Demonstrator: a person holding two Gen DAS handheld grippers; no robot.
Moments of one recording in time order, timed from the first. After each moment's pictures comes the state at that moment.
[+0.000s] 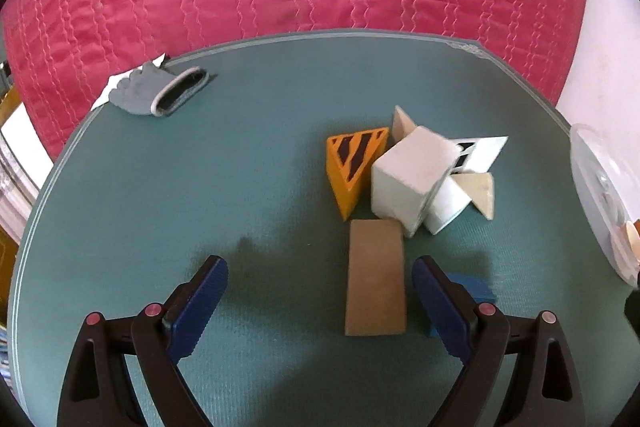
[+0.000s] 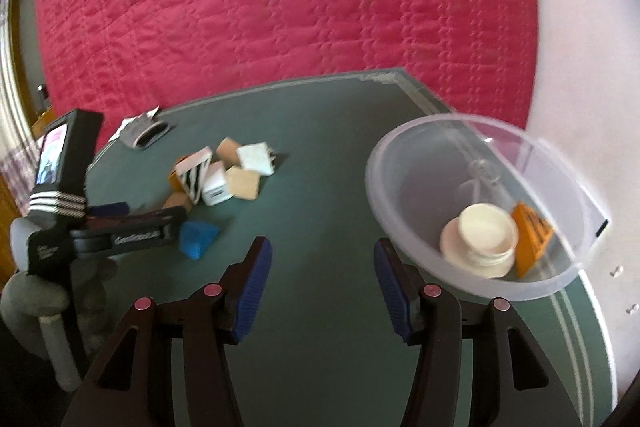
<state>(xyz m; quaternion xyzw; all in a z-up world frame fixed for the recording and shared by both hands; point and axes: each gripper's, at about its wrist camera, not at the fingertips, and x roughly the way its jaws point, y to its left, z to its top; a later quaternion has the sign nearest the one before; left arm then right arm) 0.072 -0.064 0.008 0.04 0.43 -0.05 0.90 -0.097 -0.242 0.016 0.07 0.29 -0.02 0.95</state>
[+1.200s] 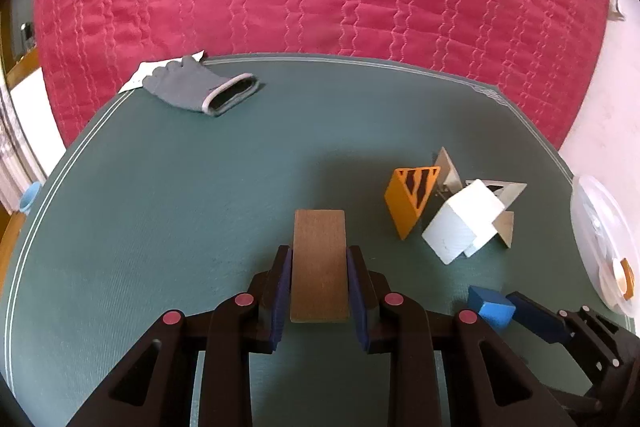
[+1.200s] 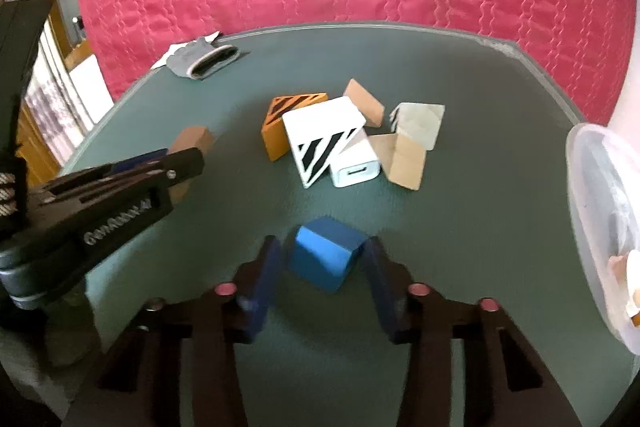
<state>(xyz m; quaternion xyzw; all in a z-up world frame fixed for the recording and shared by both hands) 0.061 -0.013 0.025 -0.03 0.40 -0.04 0.92 -0.010 -0.135 -0.012 0.01 0.38 0.06 0.92</state>
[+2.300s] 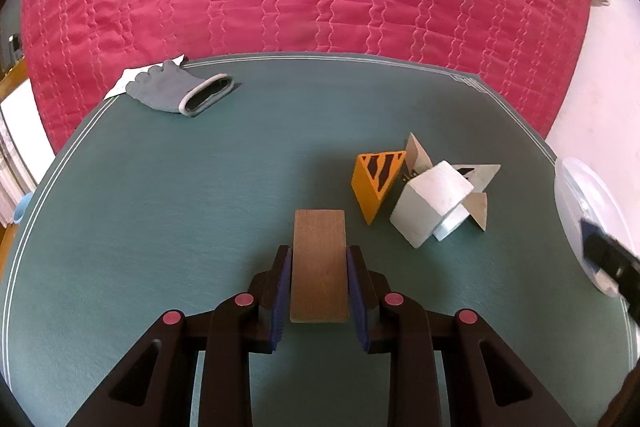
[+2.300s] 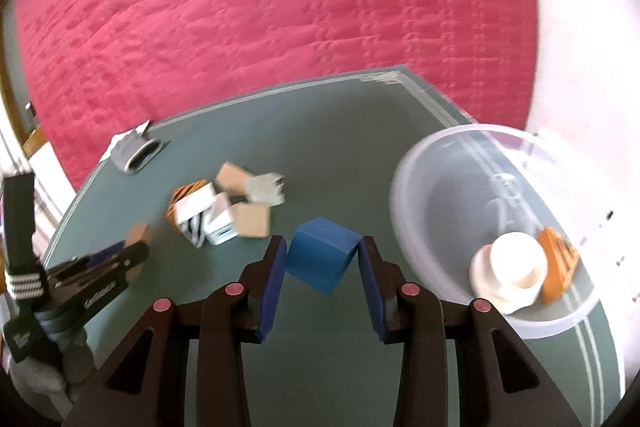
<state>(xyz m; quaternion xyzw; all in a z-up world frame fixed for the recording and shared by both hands) 0.048 -0.035 0.024 -0.01 0.39 -0.07 0.92 -0.058 -0.233 0.032 0.10 0.29 -0.06 0.95</state>
